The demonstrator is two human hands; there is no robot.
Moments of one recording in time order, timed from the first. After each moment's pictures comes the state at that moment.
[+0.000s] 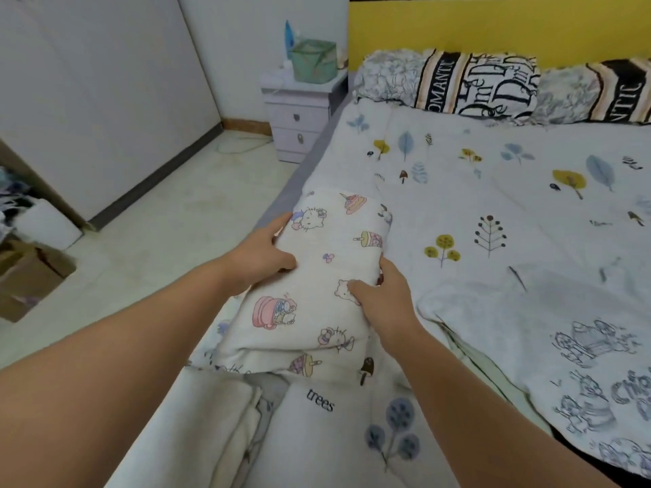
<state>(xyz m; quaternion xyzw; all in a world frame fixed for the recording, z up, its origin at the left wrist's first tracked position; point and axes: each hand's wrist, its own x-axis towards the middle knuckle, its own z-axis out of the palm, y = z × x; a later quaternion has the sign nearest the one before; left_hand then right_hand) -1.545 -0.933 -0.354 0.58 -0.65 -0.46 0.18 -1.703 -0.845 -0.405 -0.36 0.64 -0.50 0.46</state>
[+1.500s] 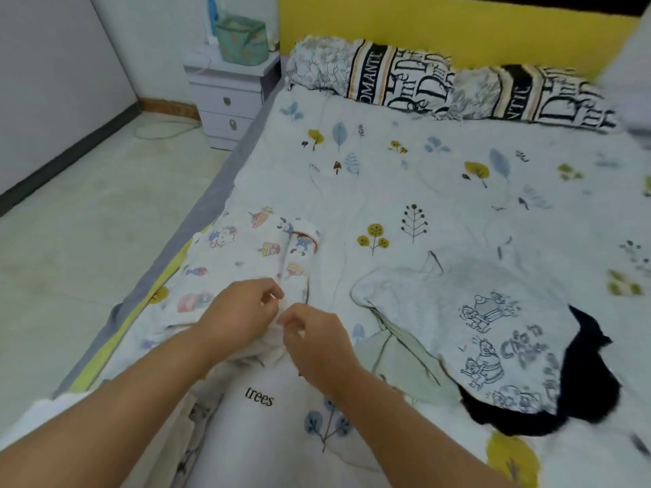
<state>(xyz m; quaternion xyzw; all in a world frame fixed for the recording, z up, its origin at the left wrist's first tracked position) -1.573 -0.888 -0.410 0.55 -0.78 -0.29 0.06 -1.683 -0.807 -0.422 -0.55 0.69 -0.30 0.36</state>
